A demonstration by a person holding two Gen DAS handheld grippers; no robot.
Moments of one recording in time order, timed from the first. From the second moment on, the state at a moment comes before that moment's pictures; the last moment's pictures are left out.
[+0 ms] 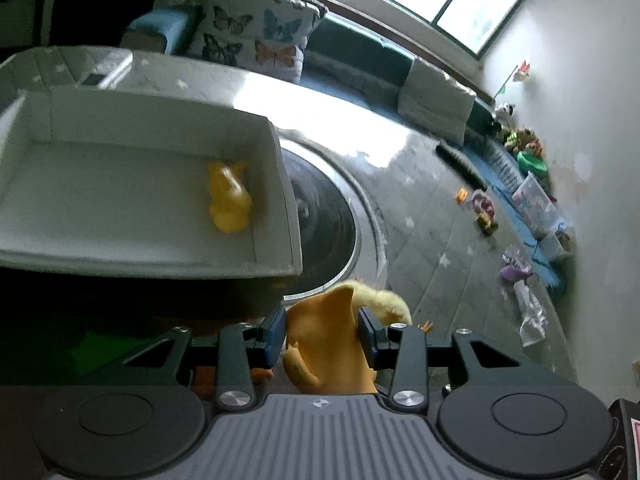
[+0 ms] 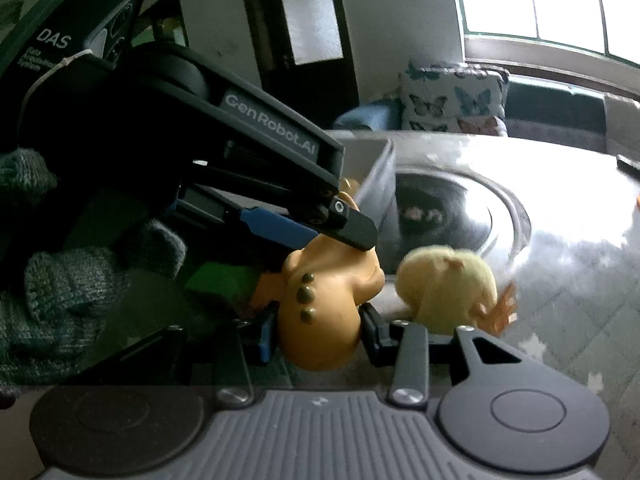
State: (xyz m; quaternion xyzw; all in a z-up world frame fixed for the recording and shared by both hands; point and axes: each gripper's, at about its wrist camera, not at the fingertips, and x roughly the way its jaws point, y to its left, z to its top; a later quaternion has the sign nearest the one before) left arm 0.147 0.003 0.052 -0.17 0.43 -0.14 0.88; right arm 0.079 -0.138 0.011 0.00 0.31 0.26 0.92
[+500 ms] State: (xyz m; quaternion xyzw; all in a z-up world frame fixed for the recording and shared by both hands) left arm 0.182 0.057 0.091 -0.19 0.37 -0.09 0.91; right arm 0.142 -0.088 0.050 -0.04 0.26 0.32 0.91
